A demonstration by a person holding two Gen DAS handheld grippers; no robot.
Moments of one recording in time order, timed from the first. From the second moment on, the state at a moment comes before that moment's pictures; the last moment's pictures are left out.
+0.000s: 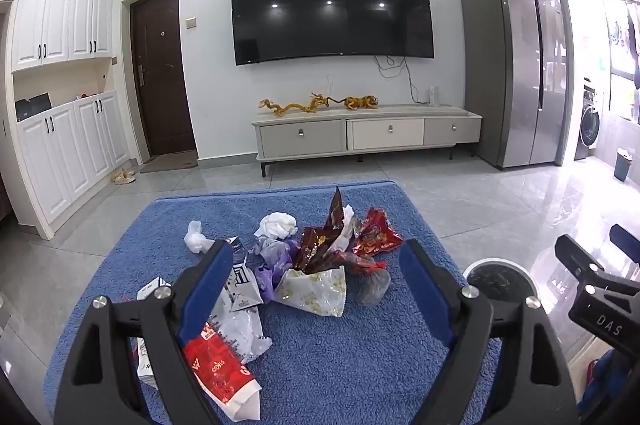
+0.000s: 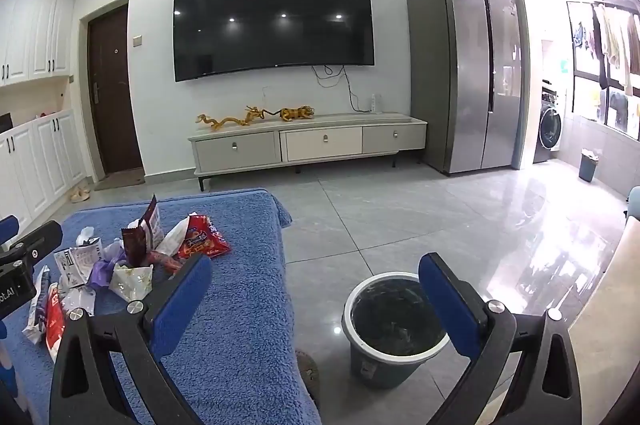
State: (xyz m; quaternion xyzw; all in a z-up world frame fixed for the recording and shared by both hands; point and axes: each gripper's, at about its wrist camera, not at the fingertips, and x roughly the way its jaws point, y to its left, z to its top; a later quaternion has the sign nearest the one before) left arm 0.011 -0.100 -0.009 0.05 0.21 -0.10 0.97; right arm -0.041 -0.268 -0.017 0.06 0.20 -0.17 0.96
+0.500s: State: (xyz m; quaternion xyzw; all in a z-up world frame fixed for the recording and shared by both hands) left arm 0.010 -0.095 -0.009 0.05 0.20 -0.10 0.97; right arm -0.038 -0.268 -0.017 0.04 0.20 -0.18 0.96
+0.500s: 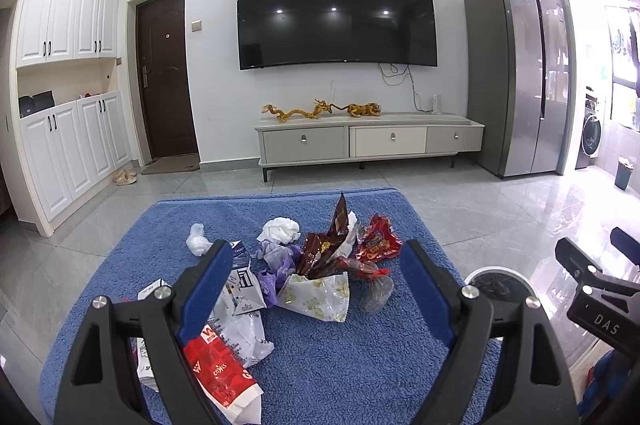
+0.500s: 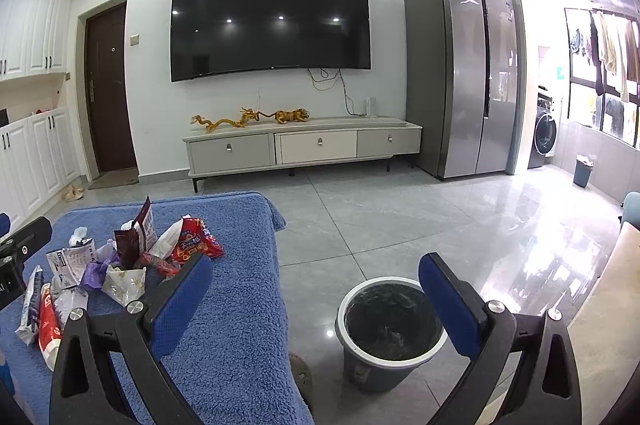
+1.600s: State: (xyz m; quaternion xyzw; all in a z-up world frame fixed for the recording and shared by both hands) left arm 0.010 -0.092 -0.012 0.04 0.20 -0.11 0.97; right arm -0.041 -0.268 -0.009 0.04 0.19 -0.19 0.96
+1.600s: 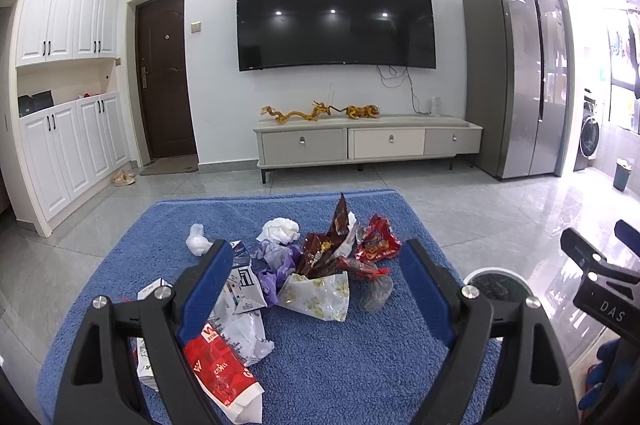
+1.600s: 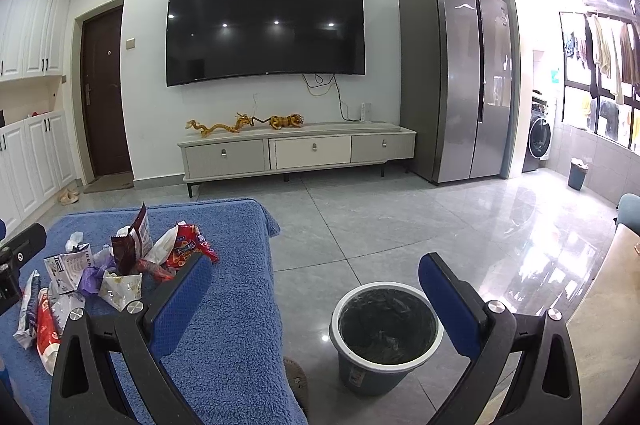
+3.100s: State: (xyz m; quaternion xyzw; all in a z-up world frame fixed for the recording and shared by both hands) left arm 0.025 -0.080 -0.022 0.04 0.22 -0.11 0.97; right arm -0.019 -0.253 -0.013 0.02 0.22 -0.17 0.96
